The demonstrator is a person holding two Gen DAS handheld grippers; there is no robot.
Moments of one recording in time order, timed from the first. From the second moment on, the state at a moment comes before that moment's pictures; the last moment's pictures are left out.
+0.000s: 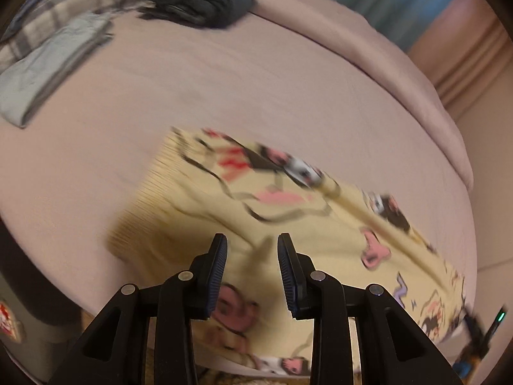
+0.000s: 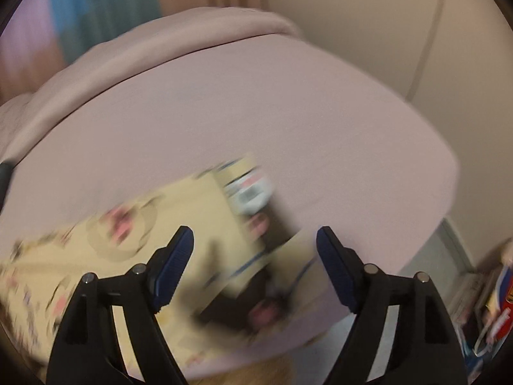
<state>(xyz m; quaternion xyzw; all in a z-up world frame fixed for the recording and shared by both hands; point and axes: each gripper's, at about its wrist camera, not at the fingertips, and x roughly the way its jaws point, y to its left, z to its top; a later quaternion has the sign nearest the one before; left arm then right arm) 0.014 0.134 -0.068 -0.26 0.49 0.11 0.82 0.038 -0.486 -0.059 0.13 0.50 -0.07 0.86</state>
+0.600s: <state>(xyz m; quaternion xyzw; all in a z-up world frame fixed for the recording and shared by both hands) 0.035 0.205 -0.074 -0.26 0.48 0.10 0.83 0.123 -0.178 -0.012 0.03 0.49 0.29 0.82</state>
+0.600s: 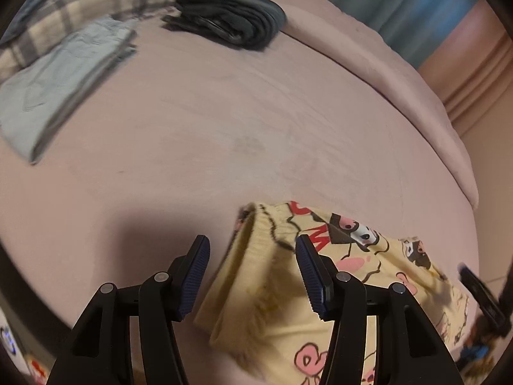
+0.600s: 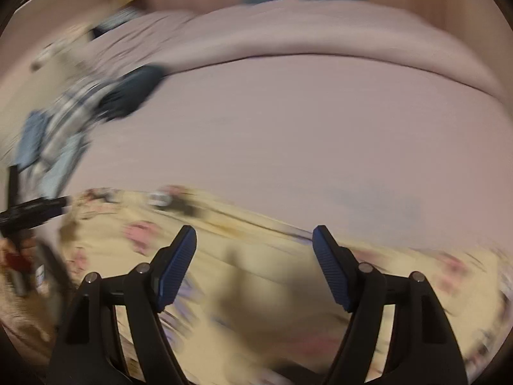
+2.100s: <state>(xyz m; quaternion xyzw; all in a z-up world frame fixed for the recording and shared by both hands) 0.007 0.095 -0.110 -0.13 0.50 0.08 0.85 0.098 -0.131 -0.067 -0.01 0.49 0.24 0.84</state>
